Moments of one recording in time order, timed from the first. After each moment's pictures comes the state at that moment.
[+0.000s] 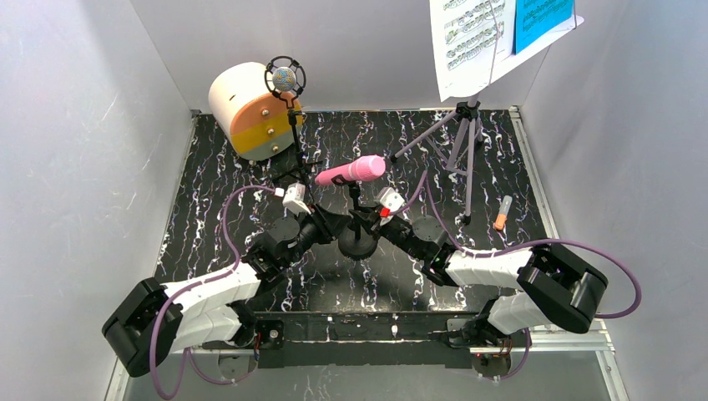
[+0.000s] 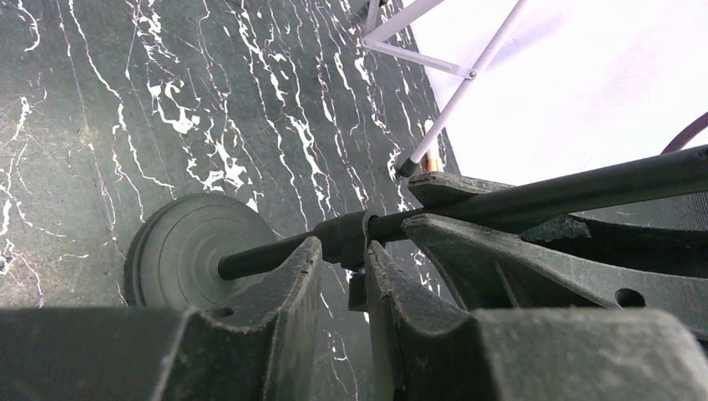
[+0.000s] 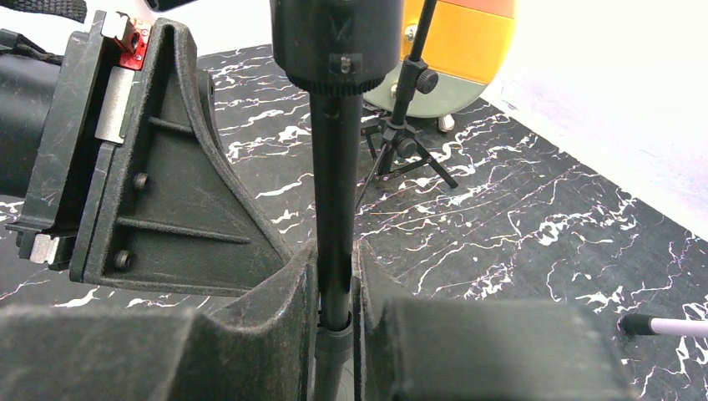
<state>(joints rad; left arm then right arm) -0.78 1.08 0.35 0.55 -0.12 -0.86 0.98 1.38 0.46 1.00 0.00 -0.11</state>
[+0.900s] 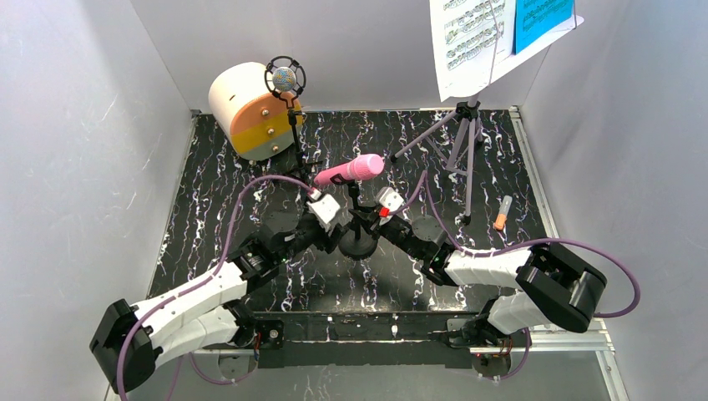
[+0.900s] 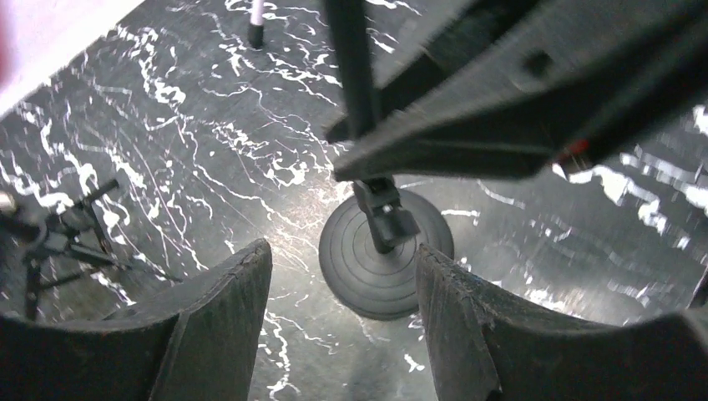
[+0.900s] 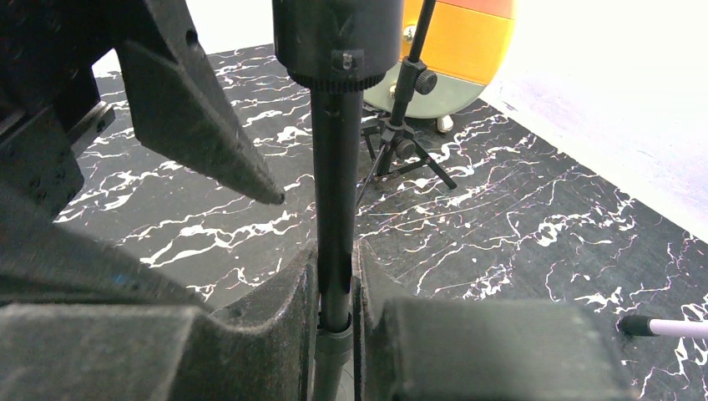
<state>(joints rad) -0.81 0.93 0.52 0.16 -0.01 0.09 0.98 1.38 0.46 1.00 0.00 -0.12</state>
